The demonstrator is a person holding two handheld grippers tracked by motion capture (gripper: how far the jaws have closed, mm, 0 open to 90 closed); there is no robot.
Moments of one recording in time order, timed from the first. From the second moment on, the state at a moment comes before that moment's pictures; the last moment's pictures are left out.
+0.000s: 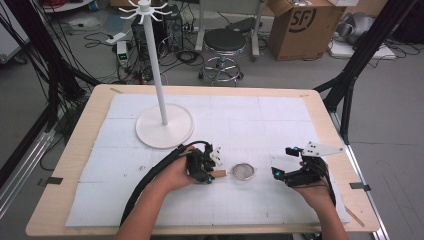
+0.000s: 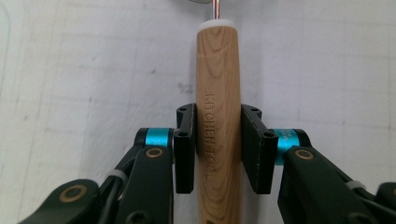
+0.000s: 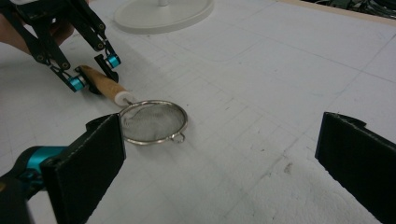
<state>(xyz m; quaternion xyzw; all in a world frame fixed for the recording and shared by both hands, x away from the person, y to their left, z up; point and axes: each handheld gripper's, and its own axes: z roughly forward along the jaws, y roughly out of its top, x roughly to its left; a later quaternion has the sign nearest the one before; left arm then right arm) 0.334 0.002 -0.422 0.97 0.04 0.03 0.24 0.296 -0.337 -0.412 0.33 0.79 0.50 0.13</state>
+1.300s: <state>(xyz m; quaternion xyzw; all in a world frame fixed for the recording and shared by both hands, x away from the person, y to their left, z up) 0.315 -0.028 -0.424 0.97 -0.02 0.04 0.25 0.297 -0.335 -0.412 0.33 0.80 0.49 0.13</state>
